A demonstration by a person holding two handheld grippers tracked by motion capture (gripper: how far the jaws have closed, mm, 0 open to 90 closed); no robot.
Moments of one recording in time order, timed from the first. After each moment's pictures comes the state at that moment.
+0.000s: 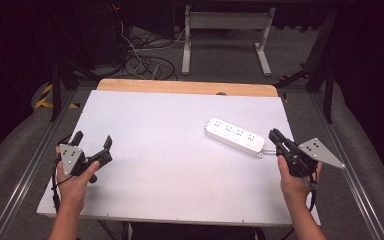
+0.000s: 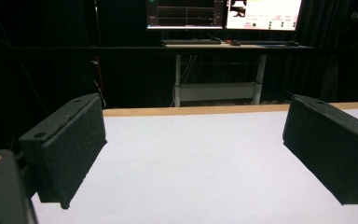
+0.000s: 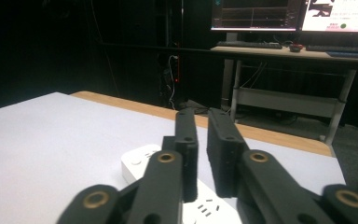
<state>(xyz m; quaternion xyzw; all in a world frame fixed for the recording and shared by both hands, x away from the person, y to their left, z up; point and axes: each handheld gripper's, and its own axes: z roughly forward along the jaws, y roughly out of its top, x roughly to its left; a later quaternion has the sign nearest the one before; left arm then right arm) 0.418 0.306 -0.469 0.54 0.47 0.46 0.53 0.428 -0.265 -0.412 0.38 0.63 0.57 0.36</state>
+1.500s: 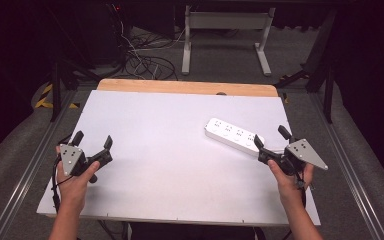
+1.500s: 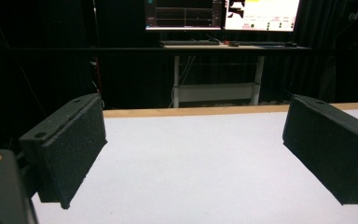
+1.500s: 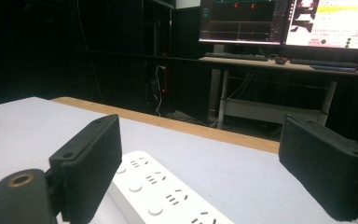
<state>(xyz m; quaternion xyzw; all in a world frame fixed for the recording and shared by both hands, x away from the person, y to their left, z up) 0.417 0.306 -0.468 0.54 0.47 0.46 0.53 0.445 -0.249 -0.436 0.38 0.61 0.57 0.40</state>
